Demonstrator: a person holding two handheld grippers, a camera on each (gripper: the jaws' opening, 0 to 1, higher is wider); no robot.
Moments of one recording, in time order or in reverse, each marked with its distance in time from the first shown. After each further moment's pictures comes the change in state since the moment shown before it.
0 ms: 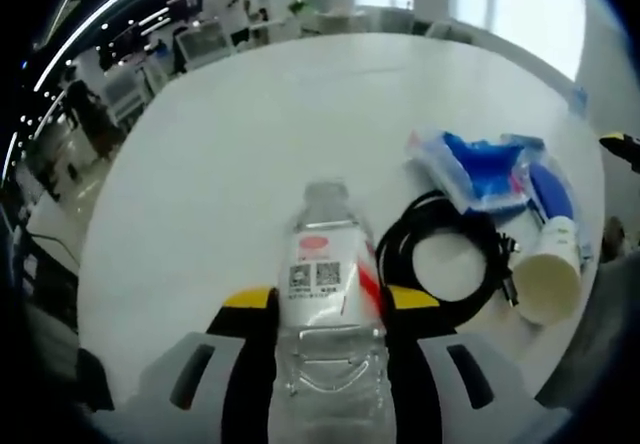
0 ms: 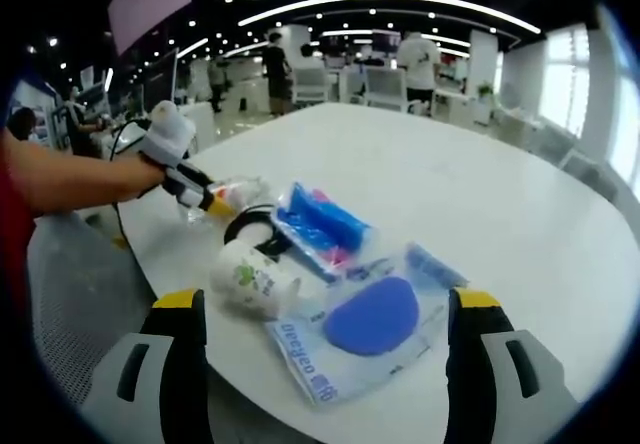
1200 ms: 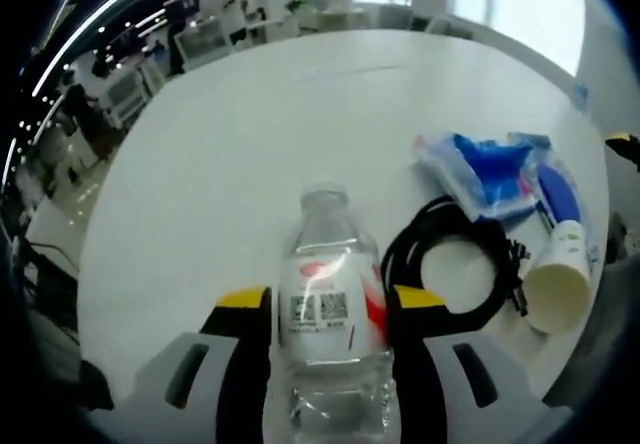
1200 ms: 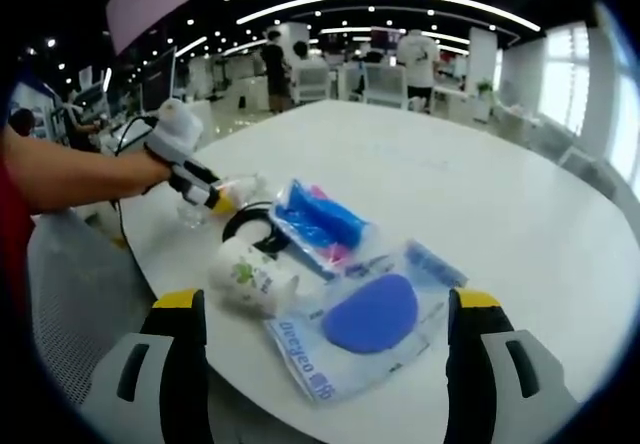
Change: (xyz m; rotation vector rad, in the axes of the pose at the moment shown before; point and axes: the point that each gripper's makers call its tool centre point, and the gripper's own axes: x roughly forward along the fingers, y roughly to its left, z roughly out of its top) left arm 0.012 -0.002 0.007 0.010 0.014 -0.010; right arm 0.001 -0.002 -0.002 0.006 0.010 -0.003
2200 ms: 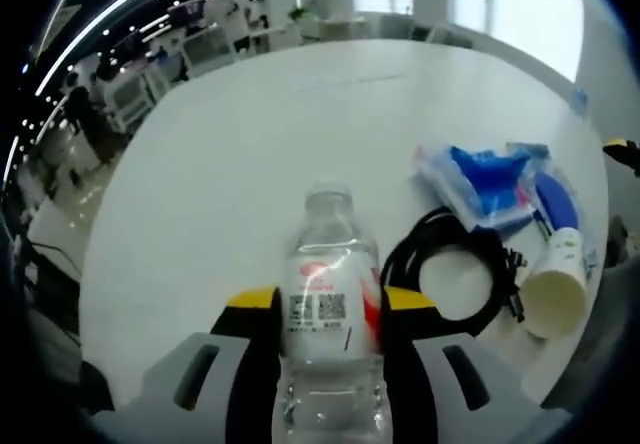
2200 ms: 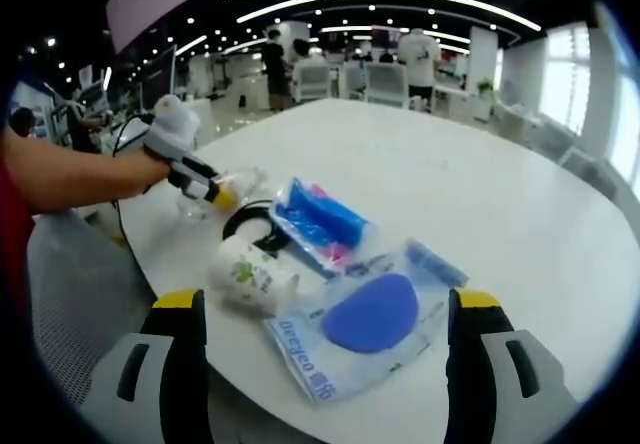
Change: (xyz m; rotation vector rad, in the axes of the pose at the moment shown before) left arm -0.008 0.005 0.011 0.001 -0.059 0.022; right arm 0.001 0.001 -0.001 -0.005 0.006 0.003
